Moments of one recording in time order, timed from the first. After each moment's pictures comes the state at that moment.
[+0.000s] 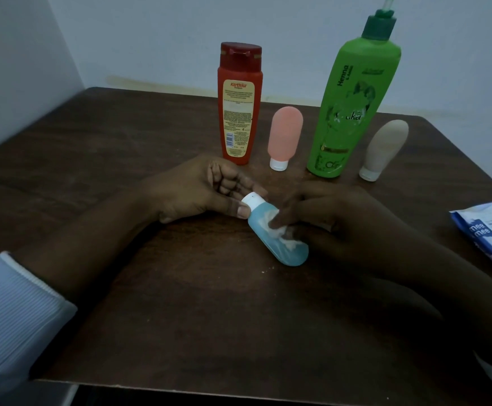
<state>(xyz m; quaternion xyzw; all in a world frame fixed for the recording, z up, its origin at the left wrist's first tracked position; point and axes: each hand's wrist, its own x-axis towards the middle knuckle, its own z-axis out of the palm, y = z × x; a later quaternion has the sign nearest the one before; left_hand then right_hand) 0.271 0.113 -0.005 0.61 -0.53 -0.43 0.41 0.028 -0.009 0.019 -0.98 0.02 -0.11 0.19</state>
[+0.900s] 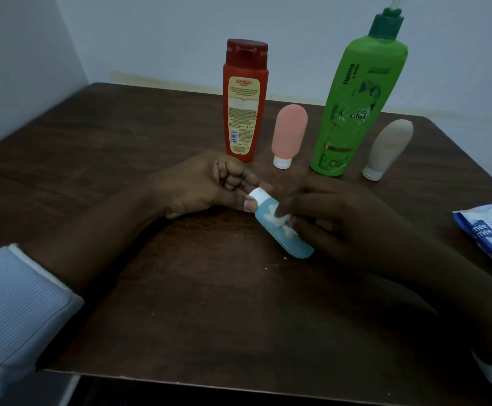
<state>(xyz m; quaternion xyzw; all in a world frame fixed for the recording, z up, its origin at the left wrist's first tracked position) 0.269 0.111 -0.005 0.60 -0.53 -0.43 0.42 0.030 -0.013 0.013 -0.98 -0.02 -0.15 0.13</state>
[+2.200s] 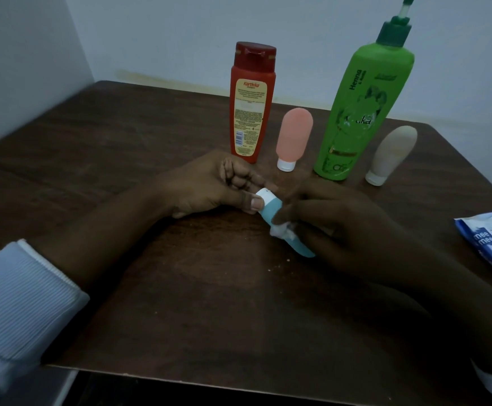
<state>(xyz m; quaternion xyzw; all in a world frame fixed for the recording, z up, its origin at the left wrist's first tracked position) 0.269 0.110 -0.007 0.60 -0.52 -0.43 0.43 0.035 -0.009 0.013 -0.98 -0.05 -0.16 0.13</state>
